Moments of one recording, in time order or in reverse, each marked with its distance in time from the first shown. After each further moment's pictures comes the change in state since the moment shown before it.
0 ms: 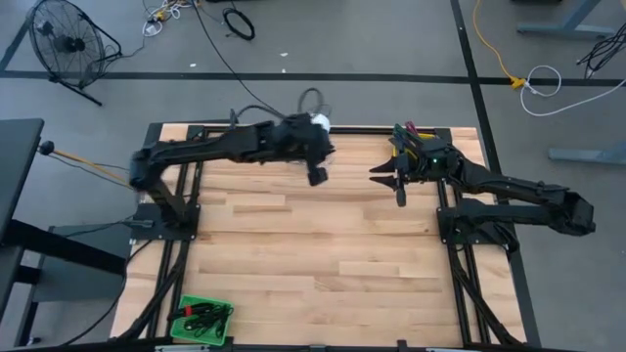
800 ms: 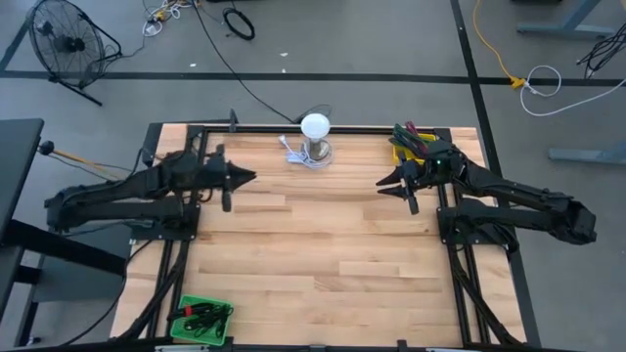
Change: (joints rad) left arm 0.071 -1.112 -1.151 0.383 0.219 -0.116; right arm -0.053 -0.093 -0.057 -0.107 -0.226 0.016
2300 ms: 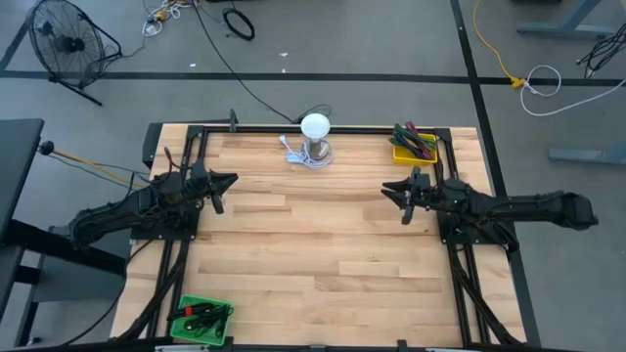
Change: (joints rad) left arm 0.000 -0.581 -0.367 -0.149 -0.263 -0.190; right arm 0.371 -0.266 -0.440 0.517 0.736 0.361
